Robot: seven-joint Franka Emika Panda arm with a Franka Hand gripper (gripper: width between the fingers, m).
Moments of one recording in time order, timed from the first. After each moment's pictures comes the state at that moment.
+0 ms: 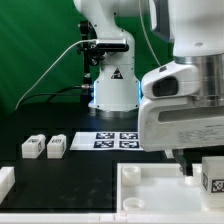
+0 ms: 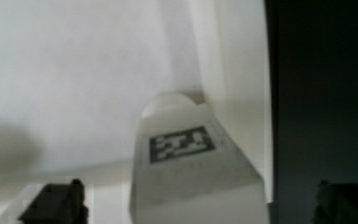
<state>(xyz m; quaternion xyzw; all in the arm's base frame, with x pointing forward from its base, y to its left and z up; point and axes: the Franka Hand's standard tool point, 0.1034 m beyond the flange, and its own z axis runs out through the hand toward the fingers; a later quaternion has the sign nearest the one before) 0.634 0.120 0.080 -1.00 0.01 0.00 0.07</state>
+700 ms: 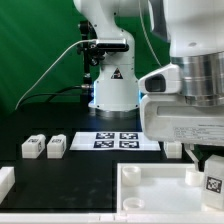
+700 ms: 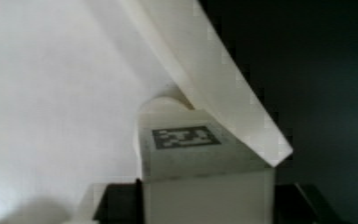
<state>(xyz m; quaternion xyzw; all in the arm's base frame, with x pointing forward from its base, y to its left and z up) 0.636 0.118 0.081 -0.92 0.38 0.03 0.09</state>
